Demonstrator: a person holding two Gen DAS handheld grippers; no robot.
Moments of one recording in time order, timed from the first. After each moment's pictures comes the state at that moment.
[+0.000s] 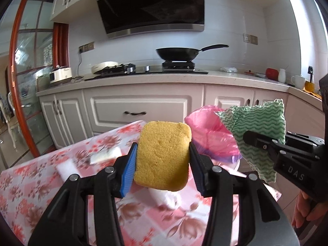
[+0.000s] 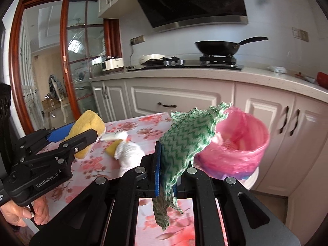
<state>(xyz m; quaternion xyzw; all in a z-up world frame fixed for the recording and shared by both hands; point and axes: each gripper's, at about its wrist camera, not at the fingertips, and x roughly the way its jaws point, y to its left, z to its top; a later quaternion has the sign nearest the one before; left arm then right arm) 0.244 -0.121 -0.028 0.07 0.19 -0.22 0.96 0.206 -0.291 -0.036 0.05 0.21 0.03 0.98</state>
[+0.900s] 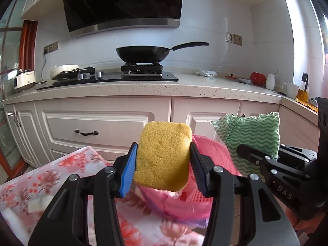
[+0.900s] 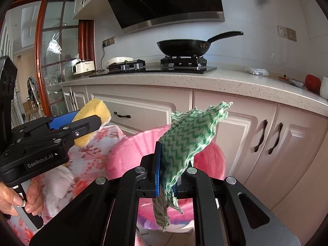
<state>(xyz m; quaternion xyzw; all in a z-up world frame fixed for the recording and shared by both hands) 0.389 -0.289 -0.024 0.05 0.20 -0.31 0.93 0.309 -0.436 -0.046 0.04 0.22 -0.03 0.98</state>
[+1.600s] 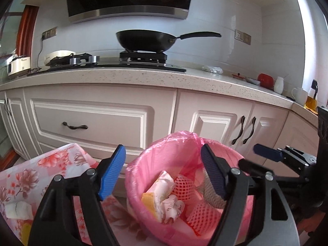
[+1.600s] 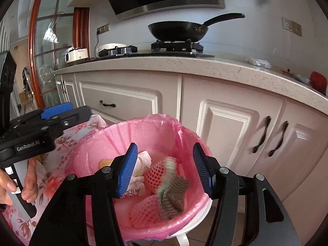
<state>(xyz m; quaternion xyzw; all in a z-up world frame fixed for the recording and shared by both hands) 0.457 -0.308 -0.057 0.02 0.22 -0.30 0.93 0.355 -0.477 -0.076 0.02 0.25 -0.04 0.97</state>
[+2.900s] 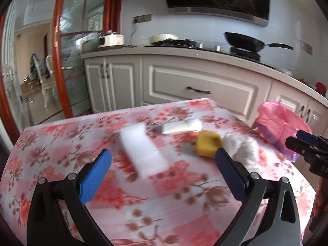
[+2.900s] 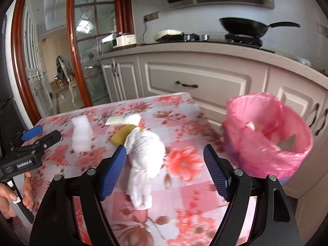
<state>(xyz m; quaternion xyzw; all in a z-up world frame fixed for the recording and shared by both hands) 0.313 0.027 -0.083 0.00 0.27 -0.04 0.96 0.292 -0.228 -0.085 0.03 0.29 0.09 0.95</state>
